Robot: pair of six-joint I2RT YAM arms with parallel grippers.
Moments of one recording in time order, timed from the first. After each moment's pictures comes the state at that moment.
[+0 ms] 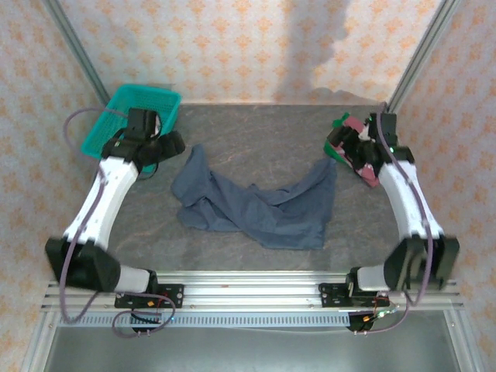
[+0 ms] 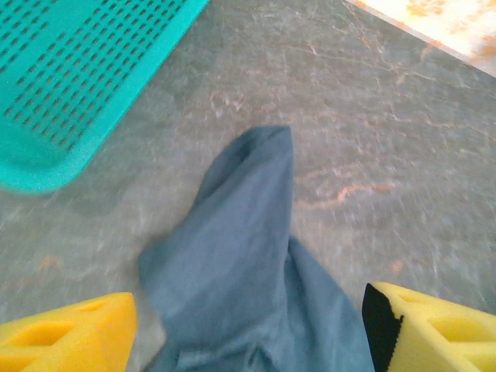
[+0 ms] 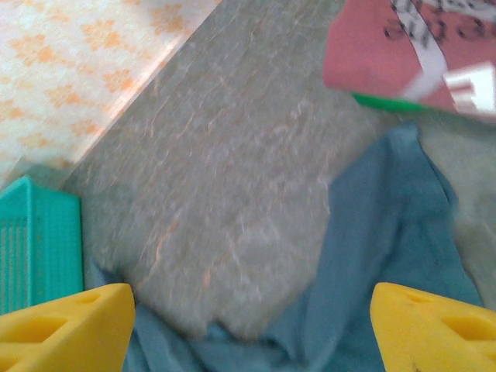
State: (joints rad) left arm -0.07 1.32 1.31 -0.85 -0.01 -0.51; right arm -0.03 1.29 1.19 -0.67 -0.32 0.68
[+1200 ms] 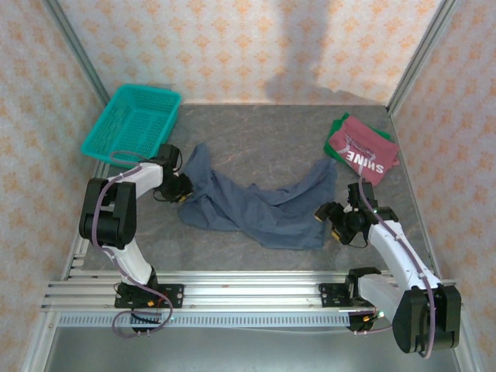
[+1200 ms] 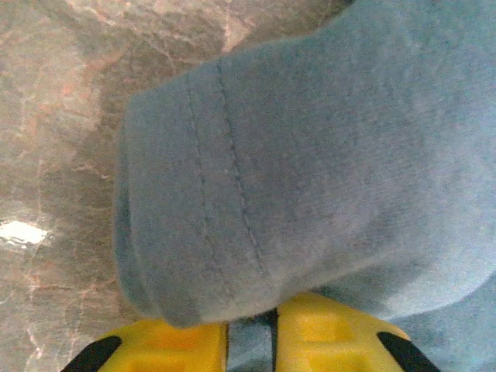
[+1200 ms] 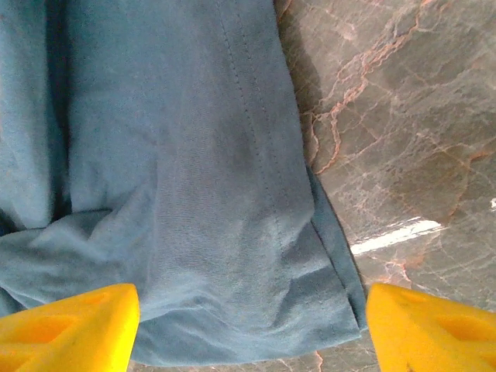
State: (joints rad) left arm -0.05 1.75 1.01 -0.57 0.17 -0.67; right arm 0.08 0.97 0.56 -0.78 -0.34 0.83
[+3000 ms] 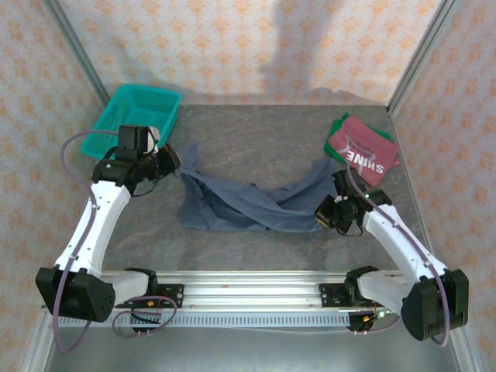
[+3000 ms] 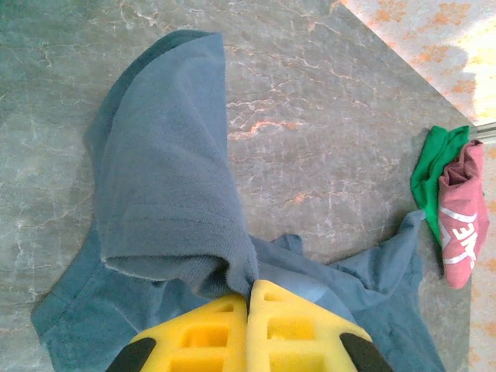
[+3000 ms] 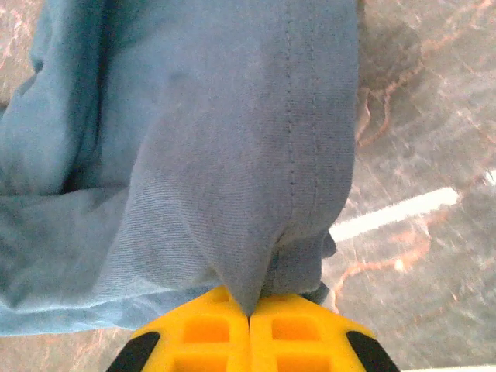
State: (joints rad) left arm -0.05 1.19 1.20 -0.81 0.27 -0.65; right arm 0.27 1.05 0.80 -0.99 -0.22 0.87
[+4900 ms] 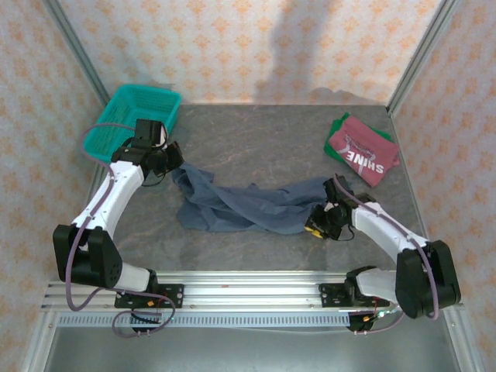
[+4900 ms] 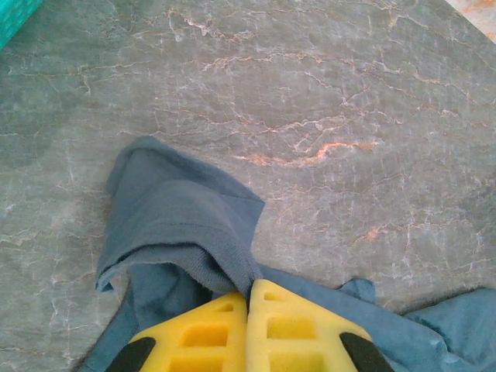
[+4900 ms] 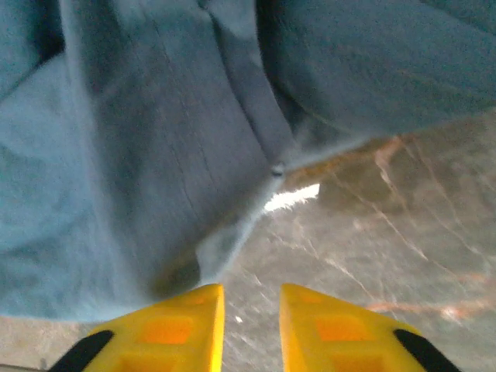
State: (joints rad) left arm -0.05 1.42 1.19 -0.69 0.17 -0.58; right arm 0.28 1.24 0.64 -0.72 -0.35 0.83
